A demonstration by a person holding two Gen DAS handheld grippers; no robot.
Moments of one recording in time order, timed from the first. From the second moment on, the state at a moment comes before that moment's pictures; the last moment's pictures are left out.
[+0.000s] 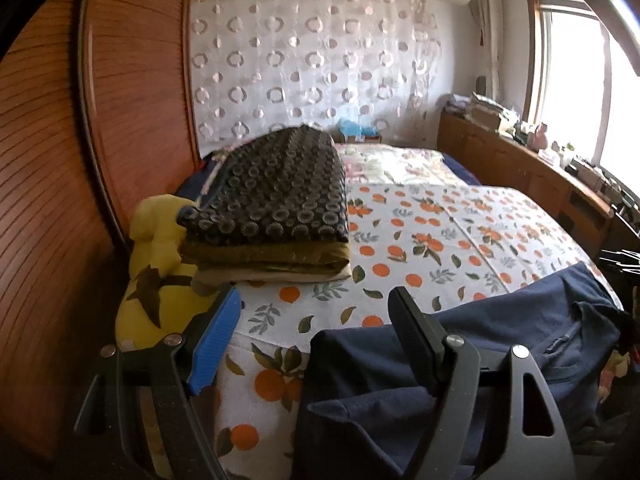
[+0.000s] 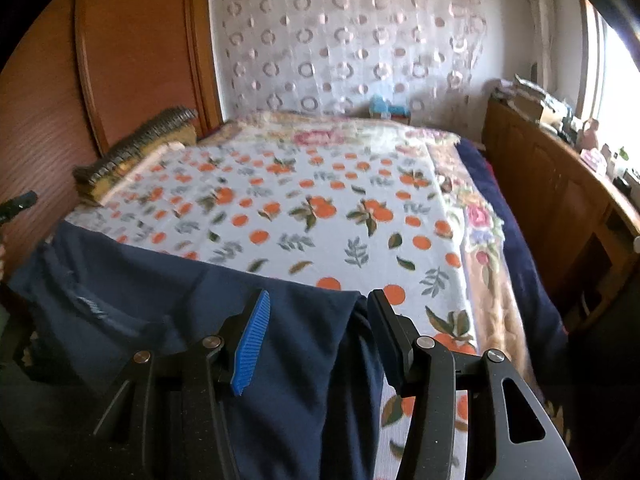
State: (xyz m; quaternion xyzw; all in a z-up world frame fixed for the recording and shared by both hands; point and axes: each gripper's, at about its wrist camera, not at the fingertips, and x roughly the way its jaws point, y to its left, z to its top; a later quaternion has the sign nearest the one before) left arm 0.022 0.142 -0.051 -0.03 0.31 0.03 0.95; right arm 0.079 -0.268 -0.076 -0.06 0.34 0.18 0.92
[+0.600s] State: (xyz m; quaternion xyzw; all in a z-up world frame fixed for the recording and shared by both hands) left arm 0.063 0.138 -0.113 -0.03 0.43 -0.01 0.90; right arm 0.123 -0.254 -0.087 -0.07 0.39 0.16 0.90
